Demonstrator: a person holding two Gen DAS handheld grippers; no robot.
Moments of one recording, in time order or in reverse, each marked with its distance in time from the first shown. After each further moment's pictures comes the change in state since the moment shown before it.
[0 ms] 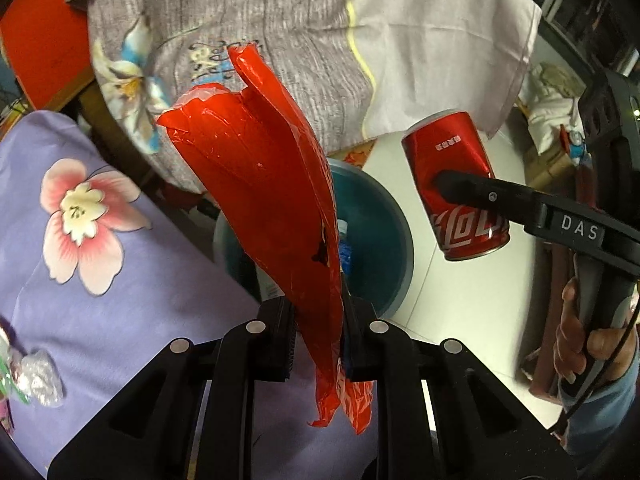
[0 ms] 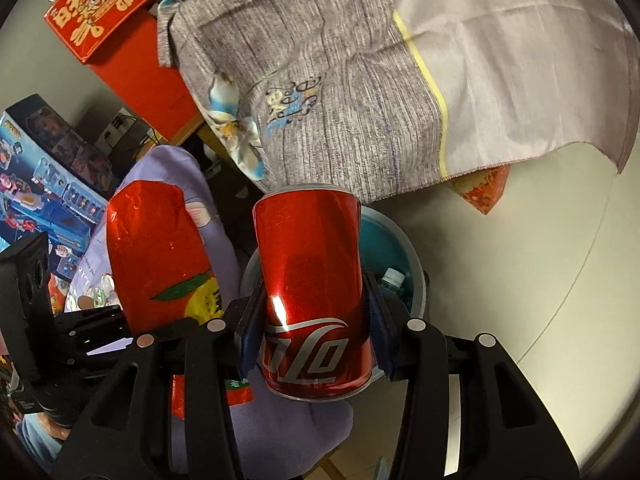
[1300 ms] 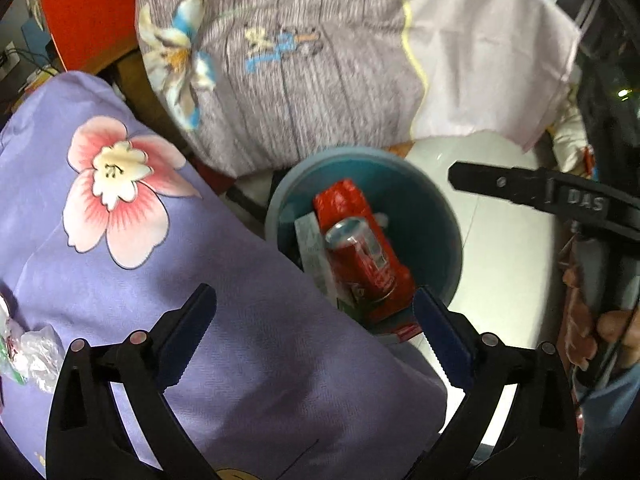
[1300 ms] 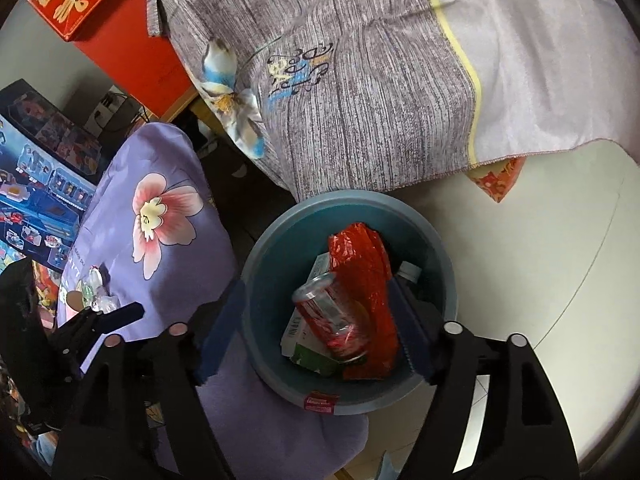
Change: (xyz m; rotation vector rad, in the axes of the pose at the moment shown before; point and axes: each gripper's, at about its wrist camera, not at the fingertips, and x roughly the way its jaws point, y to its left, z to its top) left arm 0.002 0.046 -0.022 -0.099 -0.027 0.056; right arm 0.047 0.020 0.010 -0.015 0.088 -0.015
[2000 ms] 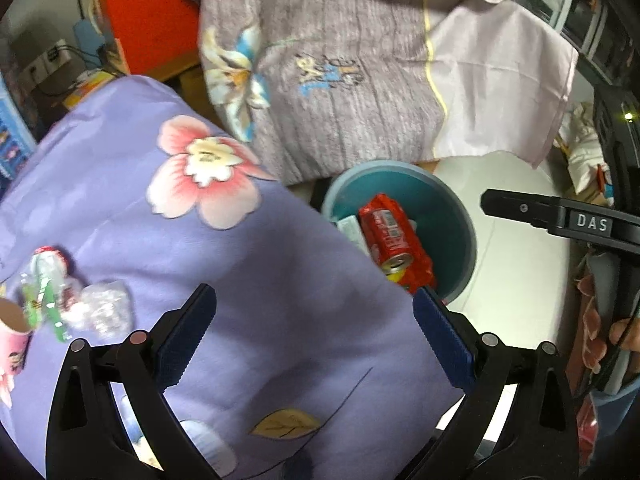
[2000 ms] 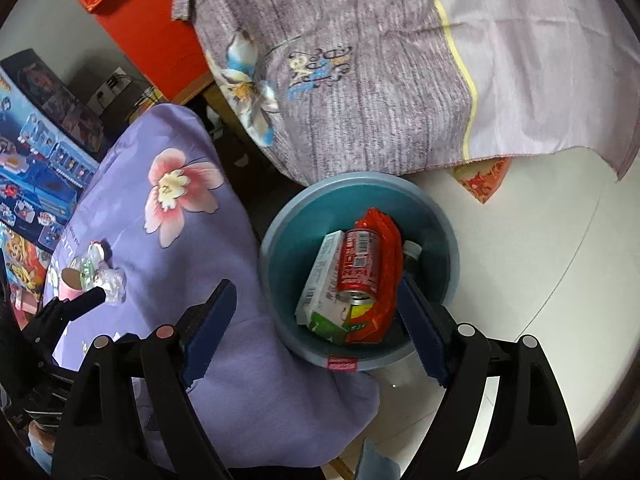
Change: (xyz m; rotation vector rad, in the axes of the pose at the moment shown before) left arm -0.067 0.030 -0.043 -0.038 -0.092 0.114; right arm -0.031 0.052 -0.035 -0.056 -0.011 -0.074
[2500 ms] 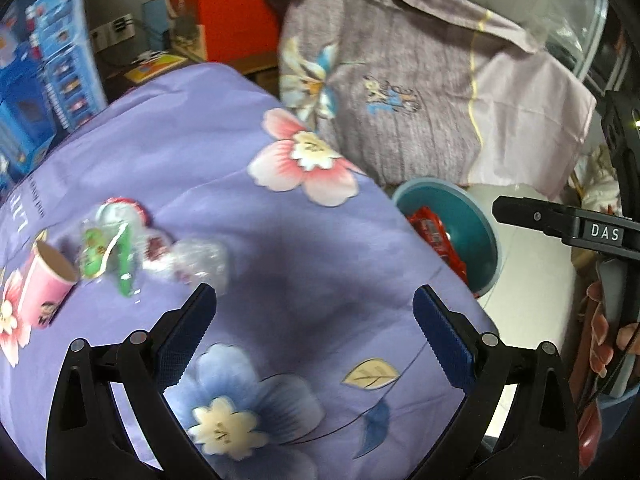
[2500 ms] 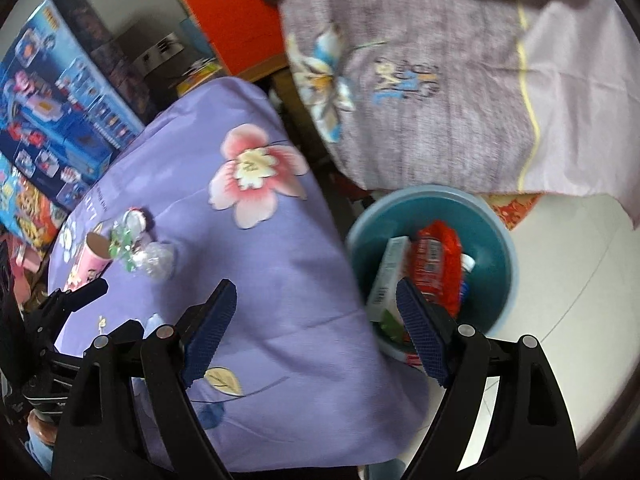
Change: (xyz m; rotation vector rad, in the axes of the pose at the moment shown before) left arm -0.055 0.084 -0.042 -0.140 -0.071 0.036; right arm -0.003 0.107 -0.010 -0.161 0.007 0.025
